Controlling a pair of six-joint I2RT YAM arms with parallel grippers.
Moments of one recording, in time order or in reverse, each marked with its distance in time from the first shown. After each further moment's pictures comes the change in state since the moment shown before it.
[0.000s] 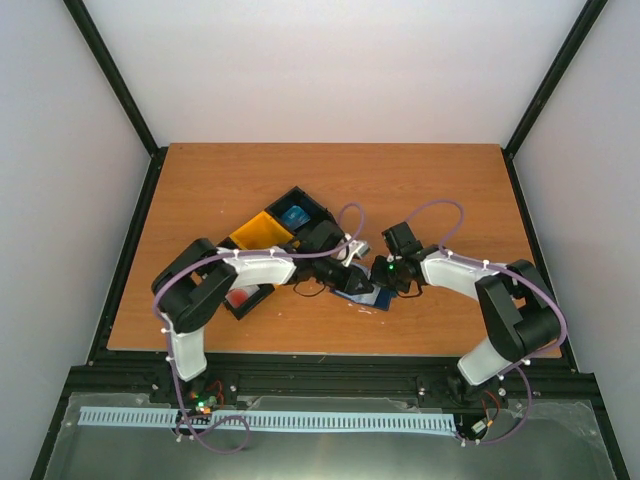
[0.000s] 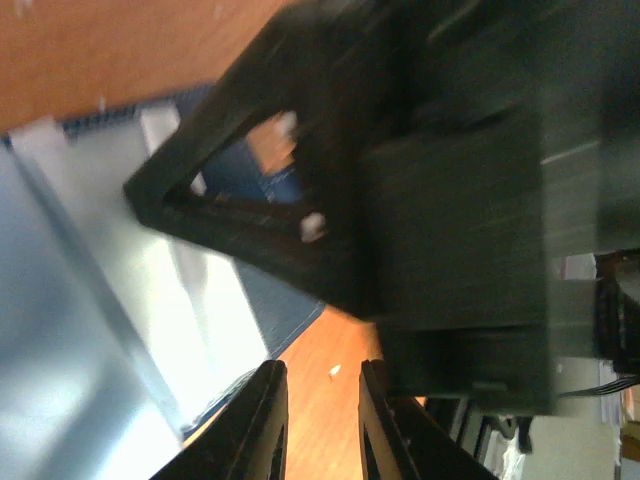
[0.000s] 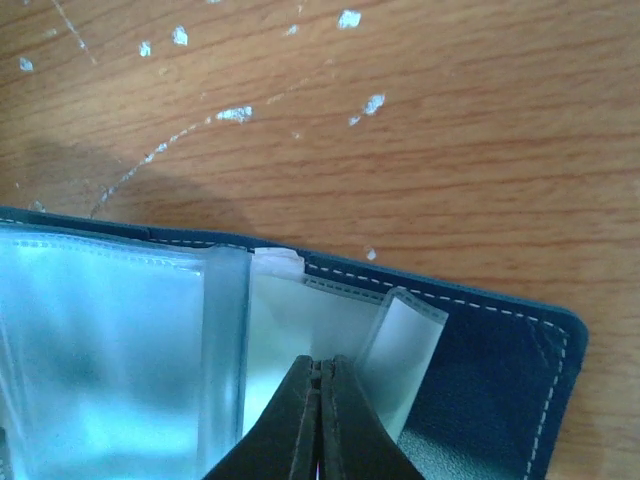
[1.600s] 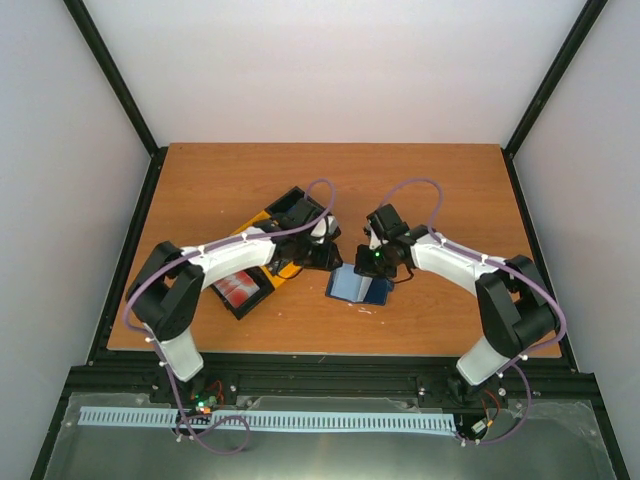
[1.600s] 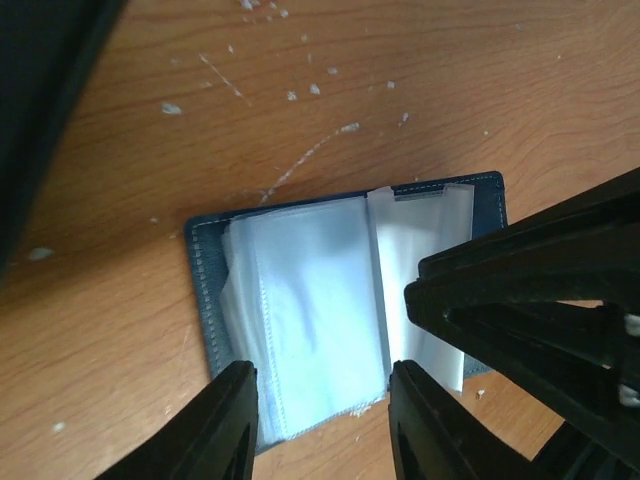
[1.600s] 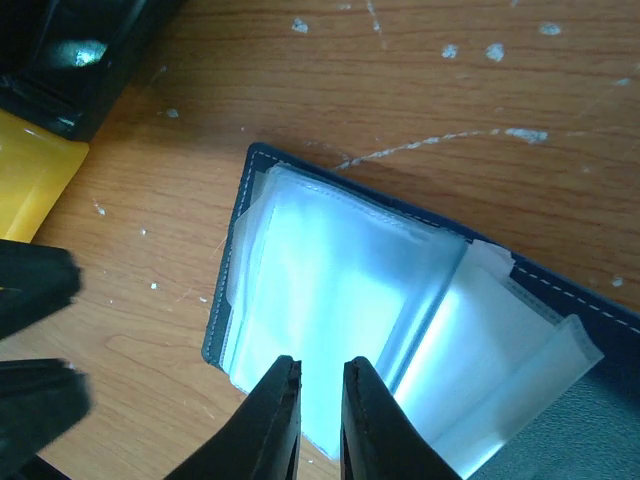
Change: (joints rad) left arm 0.119 -0.147 0.111 -0.422 -0.331 -0.011; right arm 0.067 0.031 0.214 -0.170 -0.108 -0.159
